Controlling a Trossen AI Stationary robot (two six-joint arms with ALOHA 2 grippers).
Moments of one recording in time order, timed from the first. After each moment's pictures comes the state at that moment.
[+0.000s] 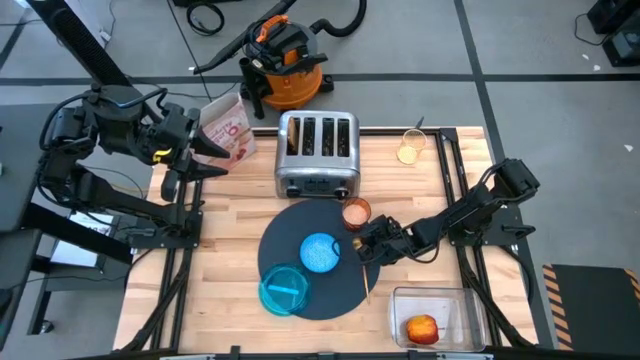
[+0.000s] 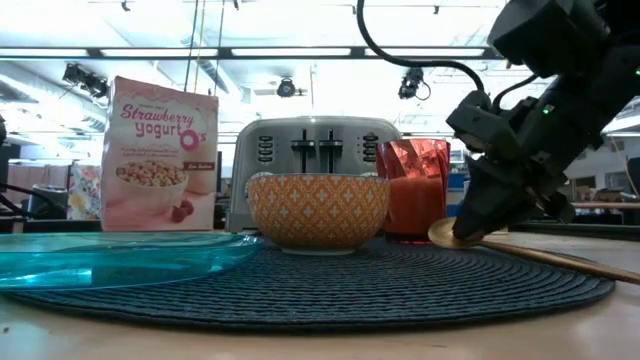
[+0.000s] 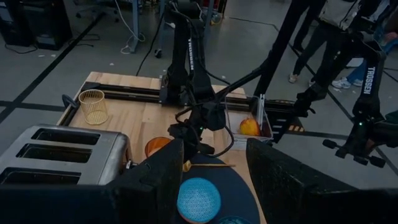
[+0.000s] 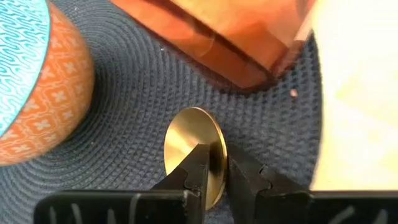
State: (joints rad) left arm 0.11 1.14 1.96 -1.13 0.18 -0.10; right arm 0.38 1.62 0.59 0.04 0.51 1.24
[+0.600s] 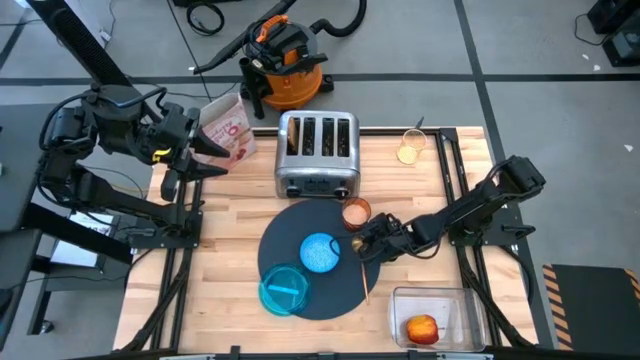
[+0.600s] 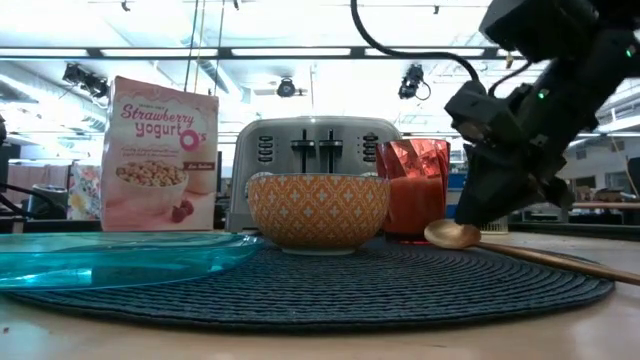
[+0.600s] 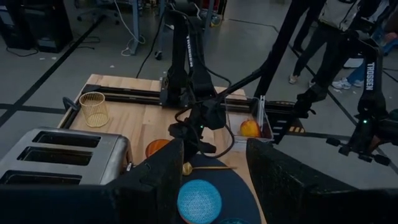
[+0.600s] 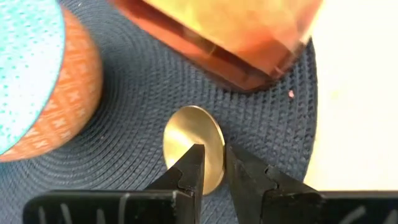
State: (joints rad) left arm 0.11 1.14 1.96 -1.13 0.18 -0.10; right arm 0.36 1.56 0.64 -0.11 0.45 1.23
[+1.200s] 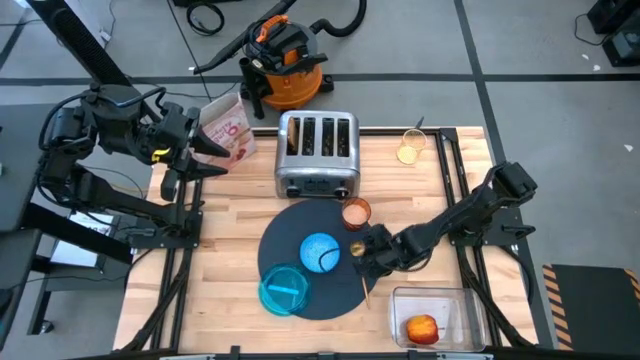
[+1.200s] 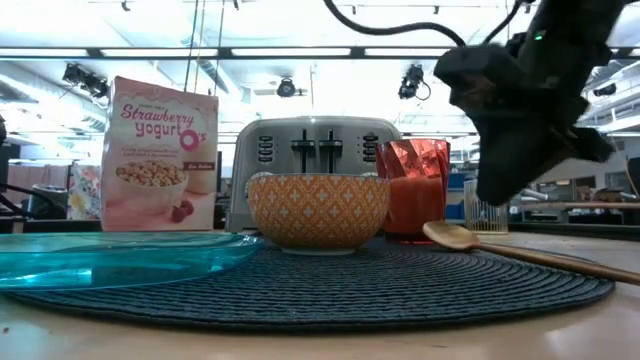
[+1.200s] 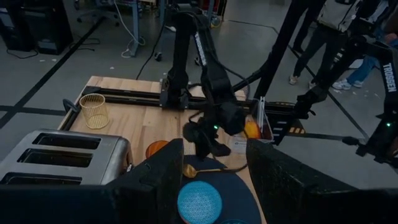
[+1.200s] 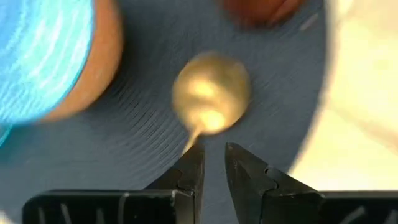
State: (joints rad) left arm 0.11 1.14 1.96 -1.12 0.18 -0.09; right arm 0.45 1.65 0.93 -0.51 0.32 1.50
